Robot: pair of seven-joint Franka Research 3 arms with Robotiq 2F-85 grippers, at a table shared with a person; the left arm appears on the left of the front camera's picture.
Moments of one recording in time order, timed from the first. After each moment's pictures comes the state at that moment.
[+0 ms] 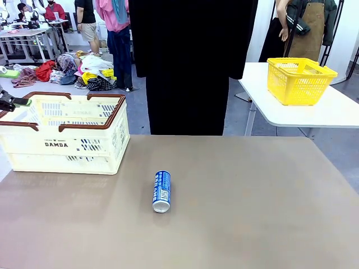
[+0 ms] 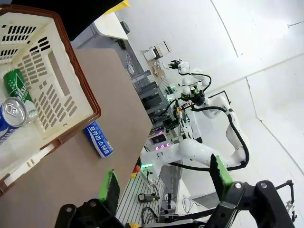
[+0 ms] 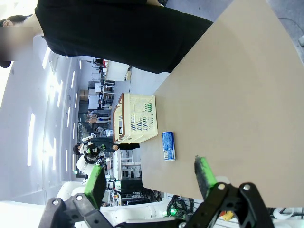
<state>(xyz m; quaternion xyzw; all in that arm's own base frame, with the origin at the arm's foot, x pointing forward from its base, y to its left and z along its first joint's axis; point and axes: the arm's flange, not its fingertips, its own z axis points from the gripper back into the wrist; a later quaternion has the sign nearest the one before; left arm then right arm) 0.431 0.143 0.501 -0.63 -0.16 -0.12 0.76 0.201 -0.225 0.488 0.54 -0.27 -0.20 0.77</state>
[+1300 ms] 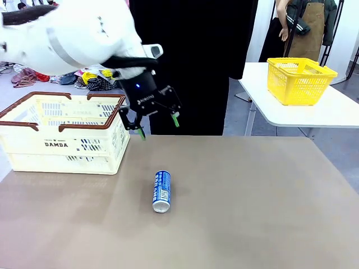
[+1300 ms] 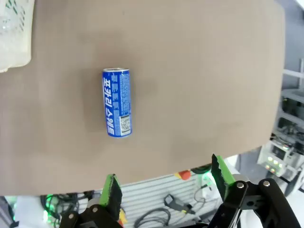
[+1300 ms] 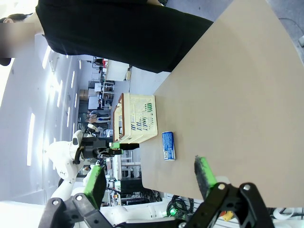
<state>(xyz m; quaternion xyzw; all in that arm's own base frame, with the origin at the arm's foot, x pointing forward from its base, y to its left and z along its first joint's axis) 0.395 -0.318 0.531 -0.17 0.00 0.07 0.98 0.201 -0.225 0.488 0.54 -0.27 -0.20 0.77</state>
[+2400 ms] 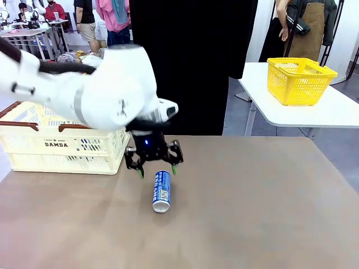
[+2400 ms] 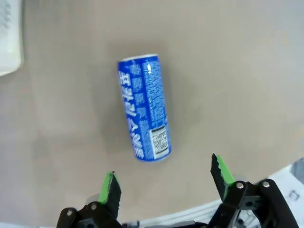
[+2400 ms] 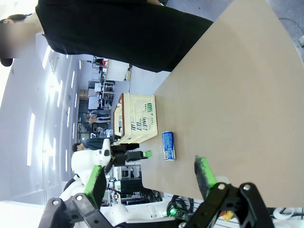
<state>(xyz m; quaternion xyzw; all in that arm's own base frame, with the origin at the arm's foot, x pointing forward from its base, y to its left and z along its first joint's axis) 0.360 -0.341 0.402 -0.08 -0.04 -0.01 1.00 0.202 -0.225 0.488 0.54 -0.27 -0.20 0.77</state>
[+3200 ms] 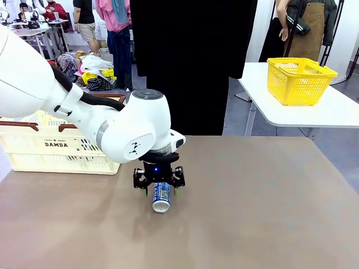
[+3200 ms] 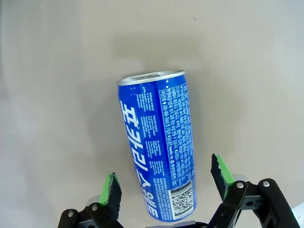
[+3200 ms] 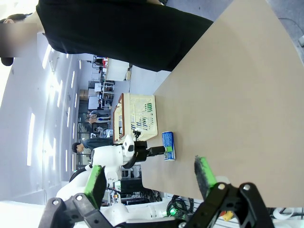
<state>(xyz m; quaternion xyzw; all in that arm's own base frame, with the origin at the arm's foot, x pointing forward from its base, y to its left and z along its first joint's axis) 0.379 -0.355 0.322 -0.03 -0.04 -0.01 1.00 0.202 -0.225 0.488 0.54 -0.27 -0.20 0.77</state>
